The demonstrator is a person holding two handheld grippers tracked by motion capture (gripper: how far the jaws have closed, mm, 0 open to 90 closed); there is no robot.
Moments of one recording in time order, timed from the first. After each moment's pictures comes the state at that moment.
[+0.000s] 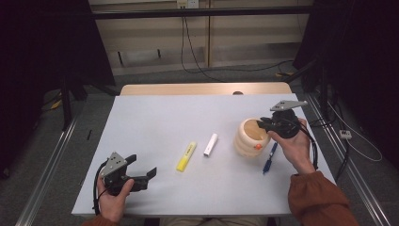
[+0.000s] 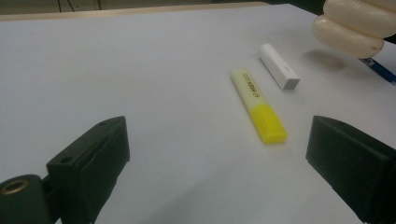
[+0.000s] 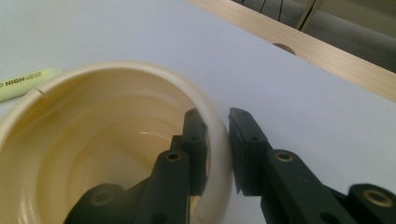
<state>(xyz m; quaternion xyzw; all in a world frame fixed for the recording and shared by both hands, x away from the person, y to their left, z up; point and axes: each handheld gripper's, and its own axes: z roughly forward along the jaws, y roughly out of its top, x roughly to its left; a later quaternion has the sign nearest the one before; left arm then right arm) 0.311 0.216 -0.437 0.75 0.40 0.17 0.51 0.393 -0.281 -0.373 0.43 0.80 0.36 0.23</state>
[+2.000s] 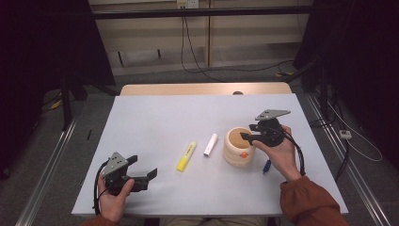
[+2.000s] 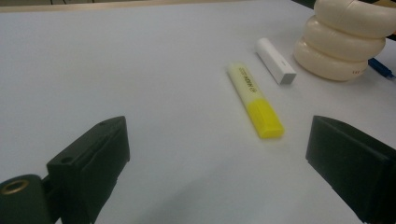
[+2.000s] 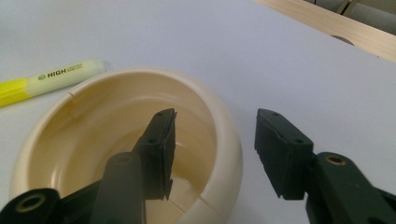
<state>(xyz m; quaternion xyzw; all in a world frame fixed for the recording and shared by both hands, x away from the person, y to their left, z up) 0.313 0.216 -0.438 0.76 0.39 0.16 0.50 0.389 -0.247 -0.397 0.42 0.81 0.38 0.19</state>
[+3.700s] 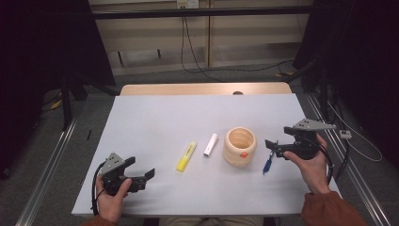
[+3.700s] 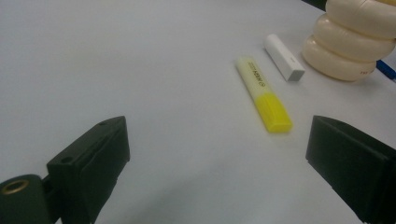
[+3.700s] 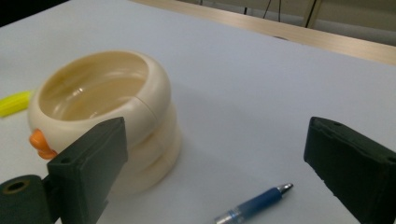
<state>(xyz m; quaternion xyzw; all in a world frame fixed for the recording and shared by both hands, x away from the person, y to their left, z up) 0.314 0.224 -0.443 0.75 0.42 0.15 0.50 0.338 -0.320 -0.394 0.46 0.74 0.43 0.22</state>
